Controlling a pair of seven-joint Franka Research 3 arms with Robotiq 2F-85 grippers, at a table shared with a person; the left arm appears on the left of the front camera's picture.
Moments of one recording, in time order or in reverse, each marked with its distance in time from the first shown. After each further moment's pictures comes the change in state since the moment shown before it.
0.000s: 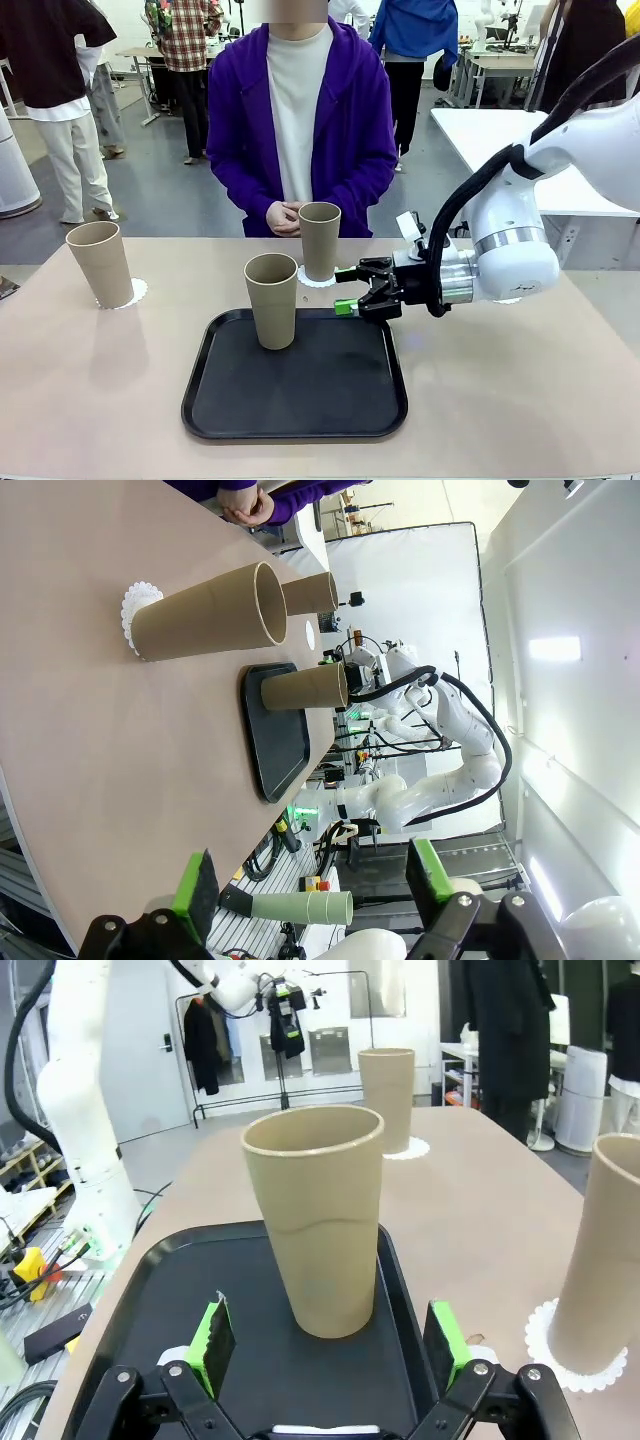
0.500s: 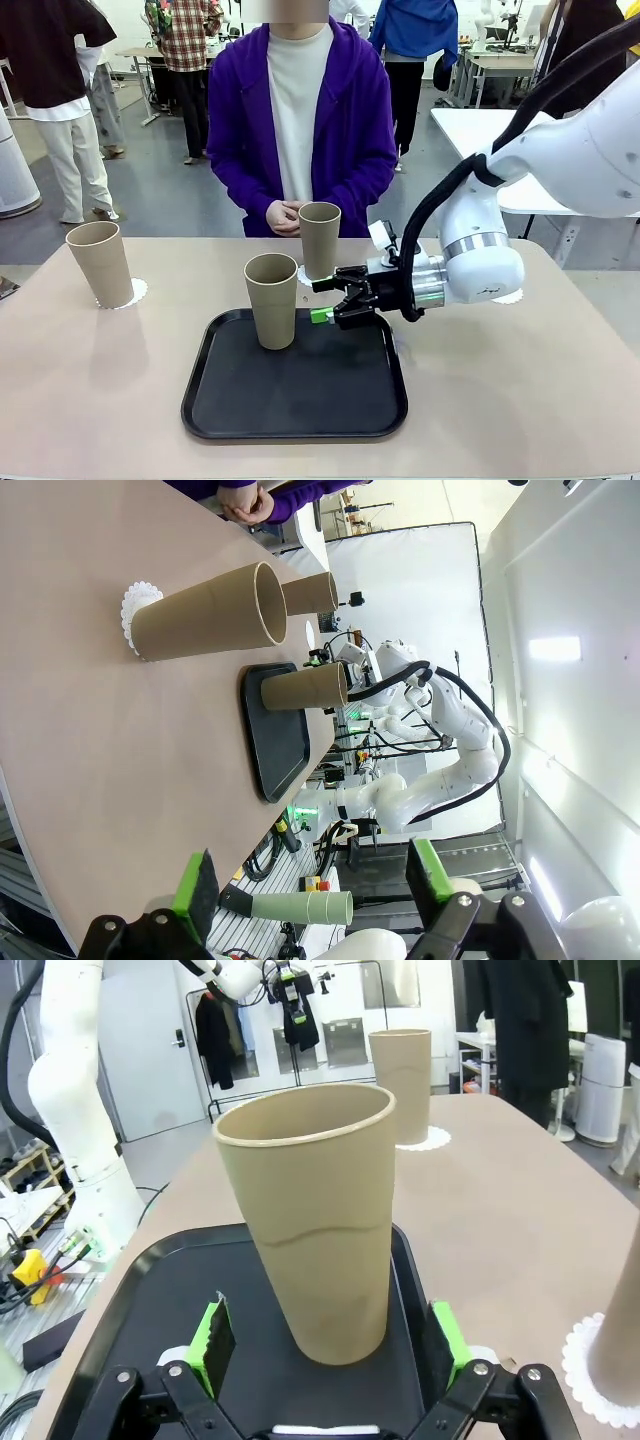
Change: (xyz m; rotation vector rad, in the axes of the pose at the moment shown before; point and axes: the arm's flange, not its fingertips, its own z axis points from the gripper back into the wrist) left arm 0.000 0.000 0.000 0.000 0.000 0.000; right arm -0.011 -0.011 -0.045 0.052 0.013 -0.025
